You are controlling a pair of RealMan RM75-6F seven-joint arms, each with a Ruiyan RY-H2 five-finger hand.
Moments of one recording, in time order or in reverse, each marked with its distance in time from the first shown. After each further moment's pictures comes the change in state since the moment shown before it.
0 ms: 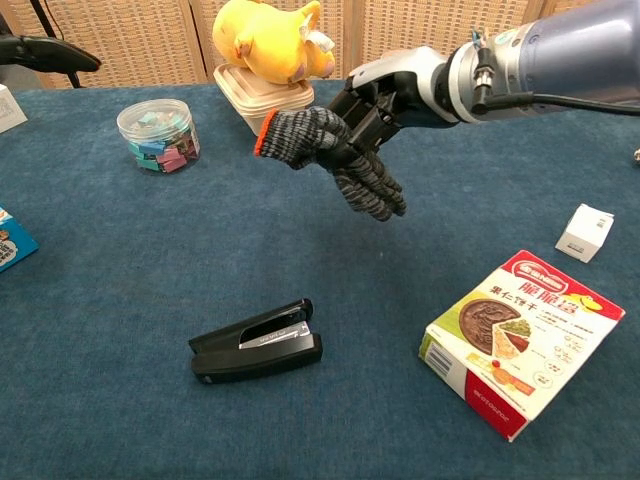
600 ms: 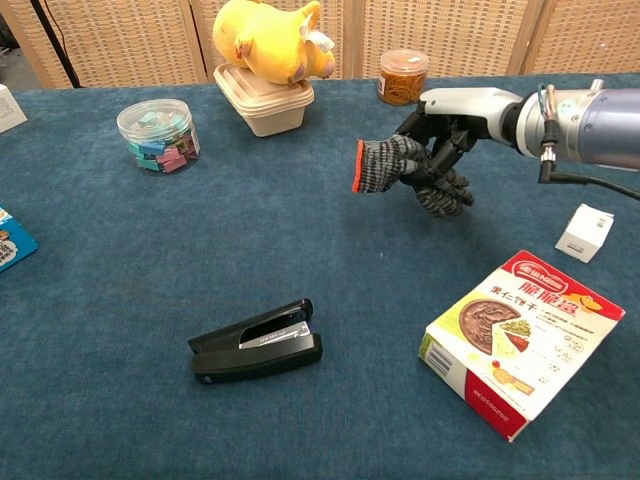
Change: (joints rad) left arm 0.291 0.012 0.000 -0.042 -0.168 0.129 0.297; right arm -0.207 -0.138 -0.024 0.355 -0.572 0.046 0.178
